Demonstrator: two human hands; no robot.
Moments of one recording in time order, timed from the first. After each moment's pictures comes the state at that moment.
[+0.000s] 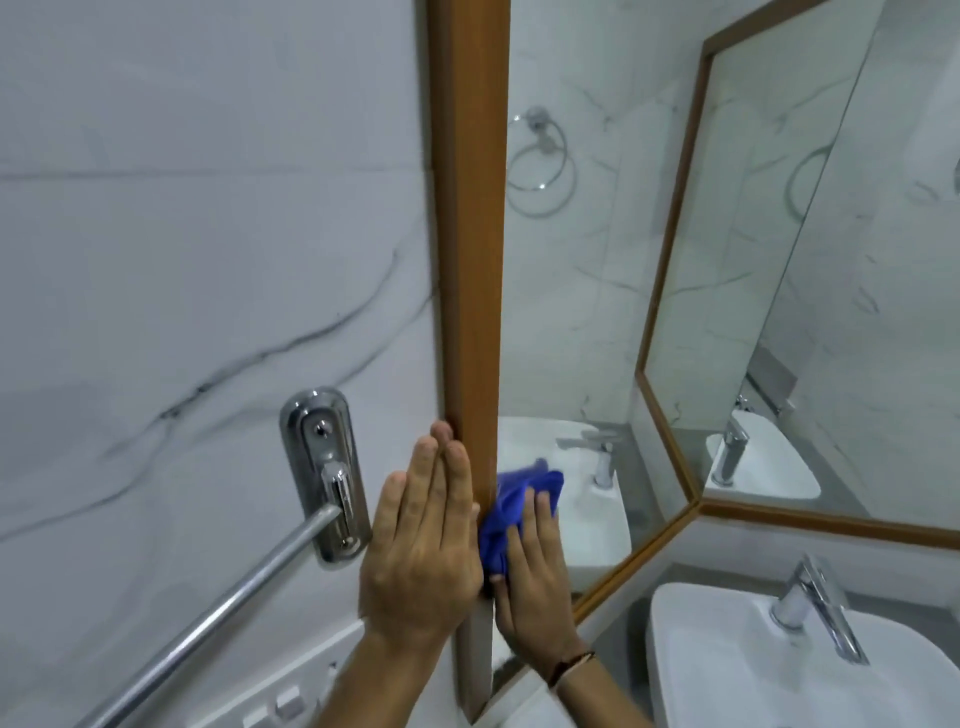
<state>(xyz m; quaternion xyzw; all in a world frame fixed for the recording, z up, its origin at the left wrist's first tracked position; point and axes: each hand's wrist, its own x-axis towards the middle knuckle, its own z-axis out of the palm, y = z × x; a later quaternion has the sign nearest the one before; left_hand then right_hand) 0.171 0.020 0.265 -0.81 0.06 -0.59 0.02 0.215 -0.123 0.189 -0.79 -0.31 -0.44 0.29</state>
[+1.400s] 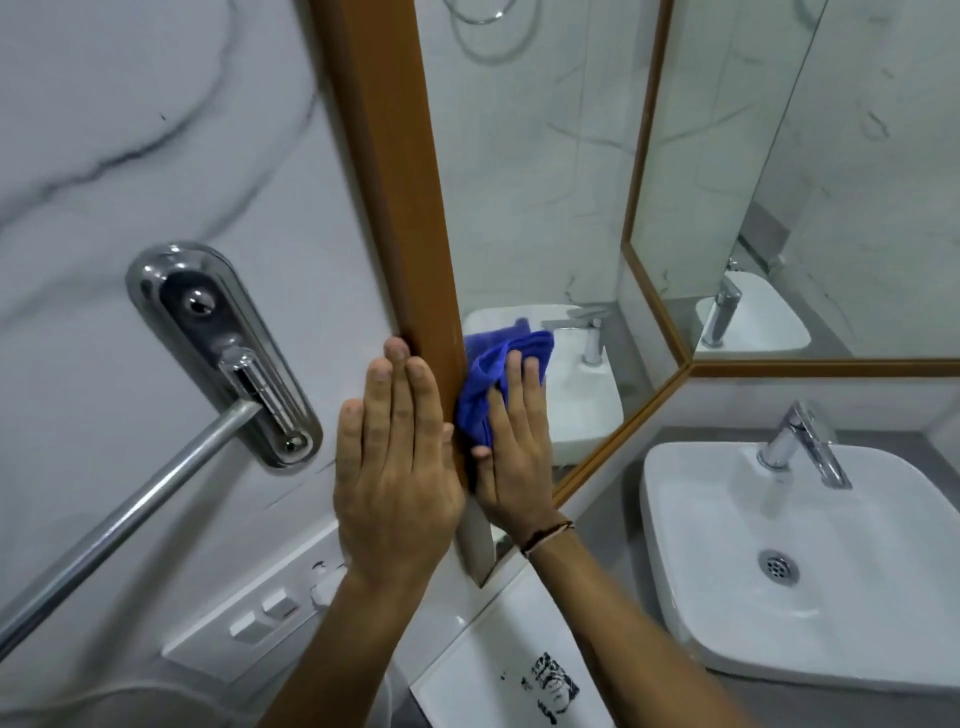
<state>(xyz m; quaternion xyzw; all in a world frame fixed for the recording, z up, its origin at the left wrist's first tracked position) 0.147 0.019 0.247 -0.85 0.07 -0.52 0.02 0.232 -0.101 0.164 -0.76 -0.24 -0.47 0.37</state>
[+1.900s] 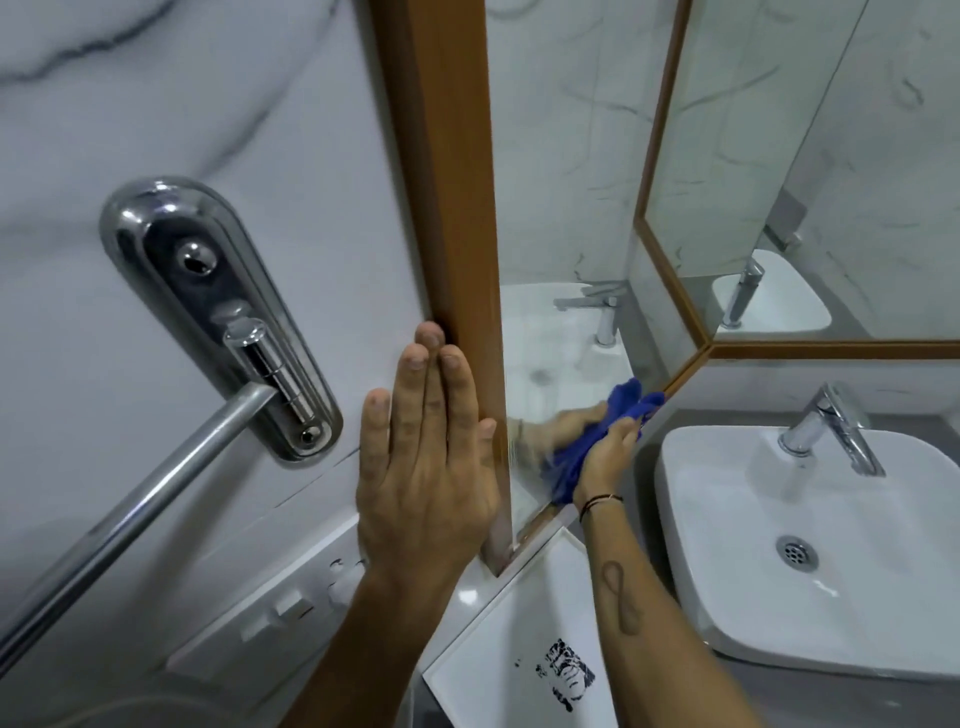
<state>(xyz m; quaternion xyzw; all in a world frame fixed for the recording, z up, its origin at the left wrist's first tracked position) 0.149 0.021 0.233 -0.85 0.07 -0.51 0.04 0.276 -0.156 0.095 -0.50 0.34 -0.16 0.78</state>
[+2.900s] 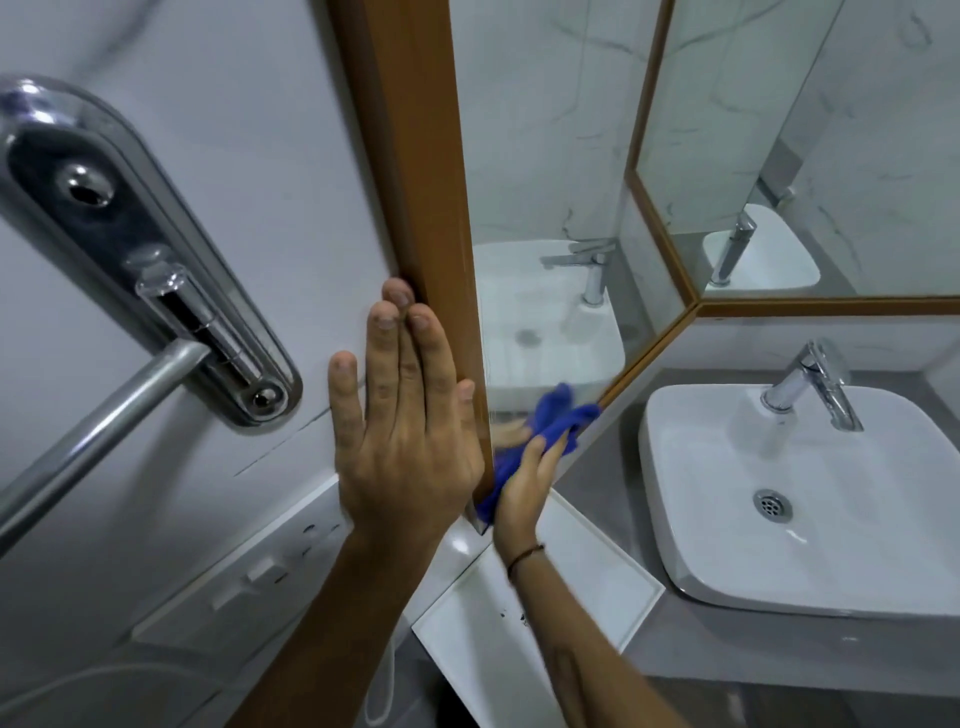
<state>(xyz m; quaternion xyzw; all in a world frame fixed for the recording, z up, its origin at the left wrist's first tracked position) 0.153 0.018 0.223 -0.84 0.05 -0.54 0.06 0.190 -0.066 0.065 -0.49 0.25 -0.13 0.82</state>
